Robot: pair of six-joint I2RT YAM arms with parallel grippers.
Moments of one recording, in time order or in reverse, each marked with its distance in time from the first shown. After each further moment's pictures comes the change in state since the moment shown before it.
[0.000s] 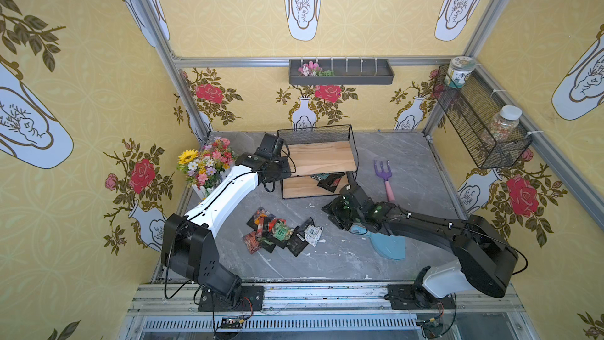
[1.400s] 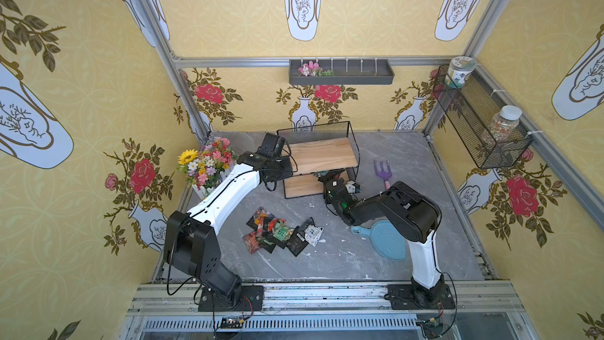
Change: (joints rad) left arm 0.000 0.022 0.015 0.008 0.038 0.017; right arm -0.045 0.592 0.136 0.756 0.550 0.372
